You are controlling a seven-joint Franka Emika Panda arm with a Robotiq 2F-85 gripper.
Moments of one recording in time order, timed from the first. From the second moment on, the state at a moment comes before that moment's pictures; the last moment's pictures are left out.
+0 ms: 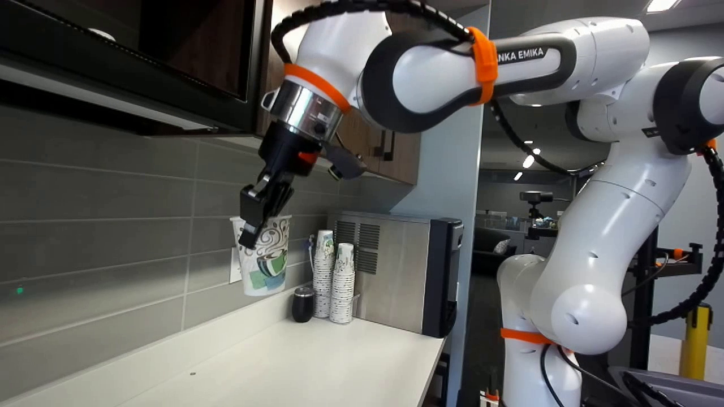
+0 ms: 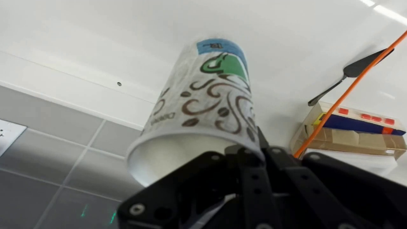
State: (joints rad) arm 0.28 -0.56 0.29 -2.40 -0.09 2.24 0.25
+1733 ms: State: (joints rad) arm 0.03 -0.08 0.33 -2.65 -0.53 2.94 0.64
